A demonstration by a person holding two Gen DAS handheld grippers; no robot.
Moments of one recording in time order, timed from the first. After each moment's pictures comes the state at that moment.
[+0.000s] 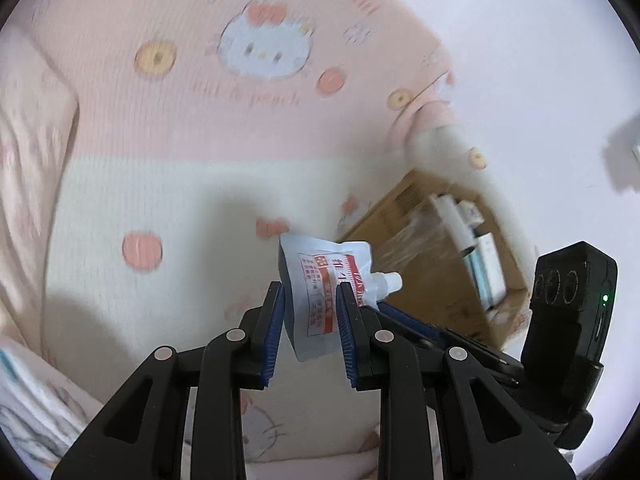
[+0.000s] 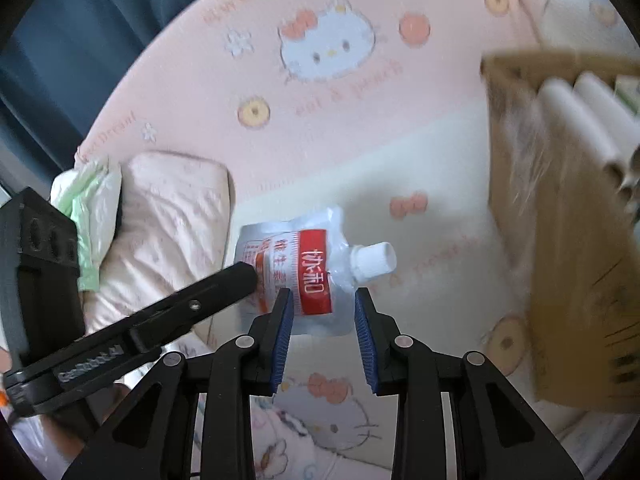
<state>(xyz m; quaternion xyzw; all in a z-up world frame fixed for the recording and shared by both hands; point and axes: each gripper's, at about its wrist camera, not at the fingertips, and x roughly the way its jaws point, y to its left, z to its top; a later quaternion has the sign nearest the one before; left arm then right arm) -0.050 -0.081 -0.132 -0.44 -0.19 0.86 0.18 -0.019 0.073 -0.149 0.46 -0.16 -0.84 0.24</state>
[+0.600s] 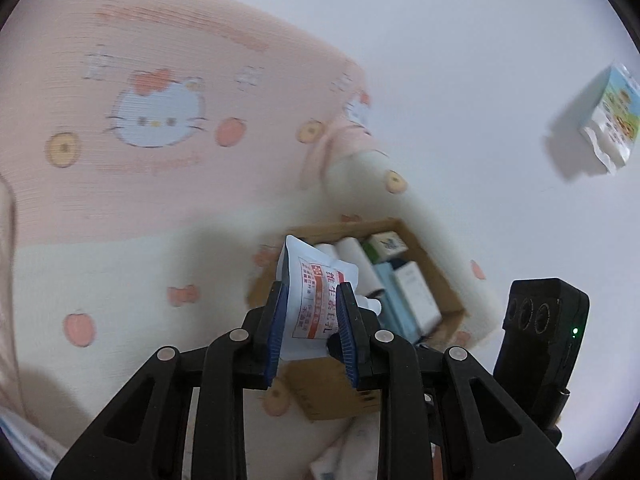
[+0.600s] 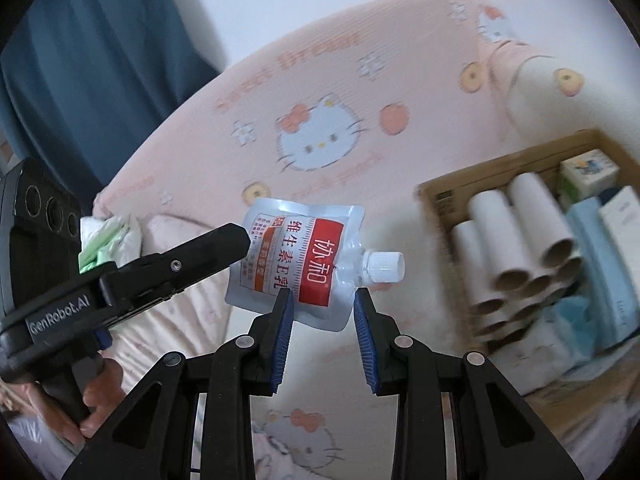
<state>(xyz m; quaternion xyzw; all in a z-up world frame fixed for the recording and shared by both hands) -0.072 0.005 -0.060 -0.38 -0.17 0.87 0.27 -0.011 0.158 -0.082 0.37 -0.18 -0.88 0.23</state>
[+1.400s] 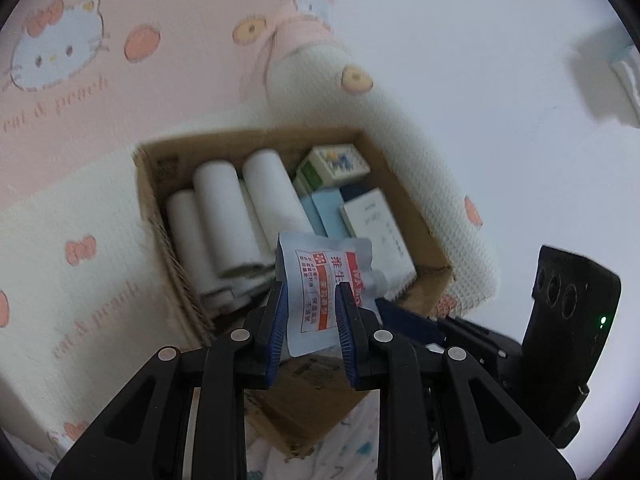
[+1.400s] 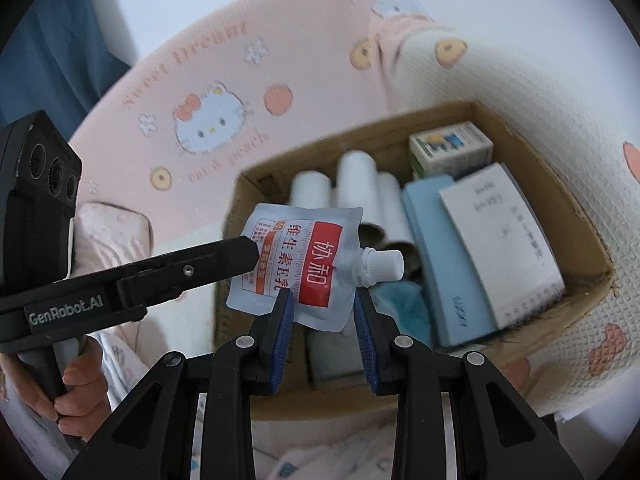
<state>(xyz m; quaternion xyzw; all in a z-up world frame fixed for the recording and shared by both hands) -0.104 0.156 -0.113 -0.52 -0.13 0.79 0.30 -0.027 0.294 -0.106 0.47 -0.13 -0.86 0.14</state>
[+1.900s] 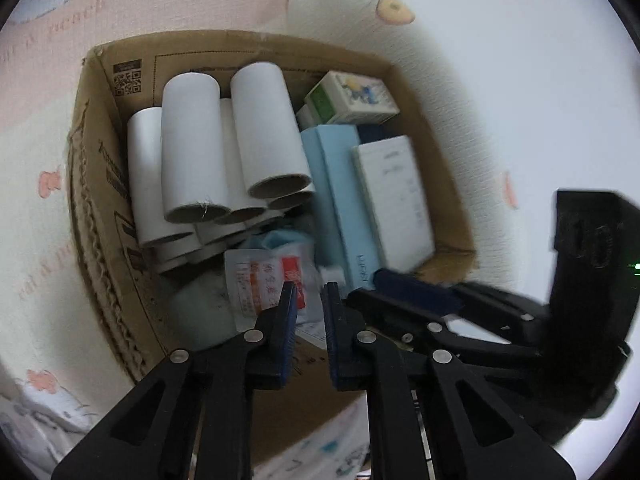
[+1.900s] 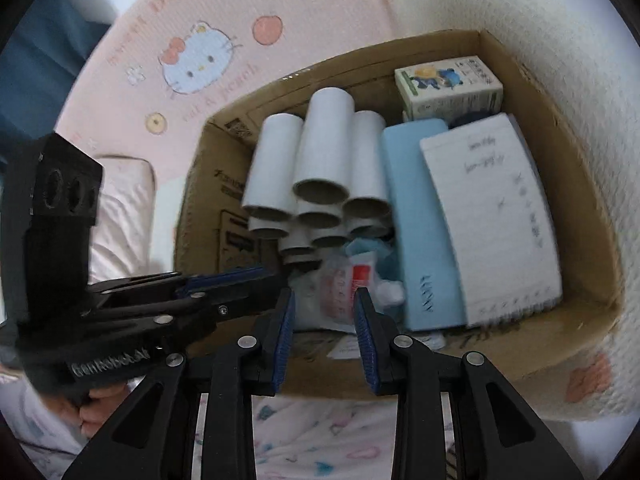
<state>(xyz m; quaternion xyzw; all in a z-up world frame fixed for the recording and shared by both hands) -0.114 0.207 -0.160 -0.62 -0.14 0.73 0.26 -0.071 0.328 -0.129 0.59 -0.10 -0.78 0.20</state>
